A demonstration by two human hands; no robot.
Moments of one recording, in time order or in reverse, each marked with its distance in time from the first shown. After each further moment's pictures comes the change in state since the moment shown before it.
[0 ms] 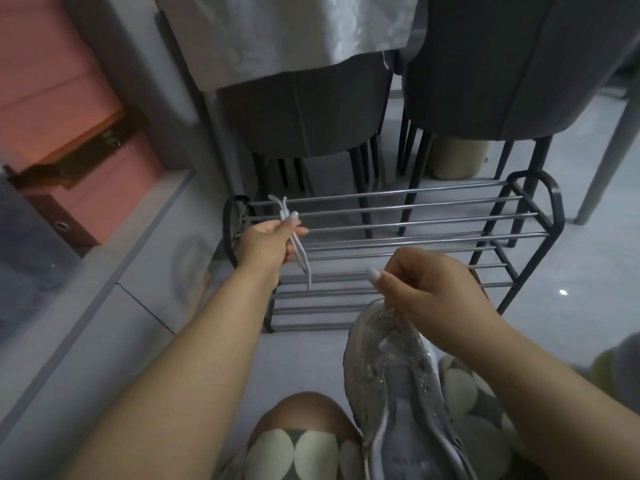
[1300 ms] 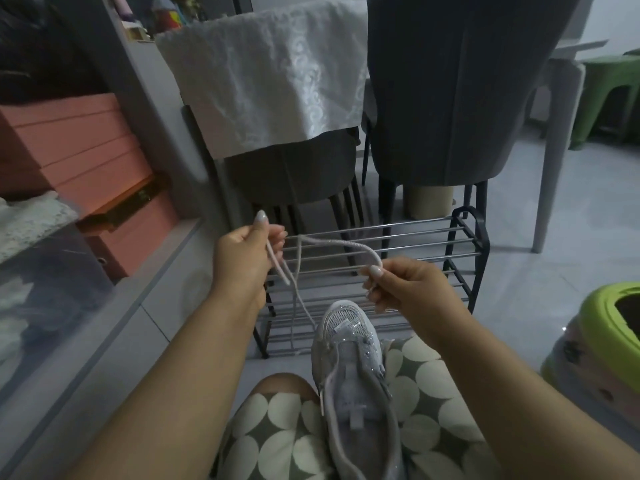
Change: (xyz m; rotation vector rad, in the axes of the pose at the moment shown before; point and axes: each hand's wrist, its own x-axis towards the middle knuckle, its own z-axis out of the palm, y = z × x) left_hand -0.178 0.089 0.001 -0.104 0.073 0.258; right_hand -0.062 0.001 -0.046 0.808 0.020 0.043
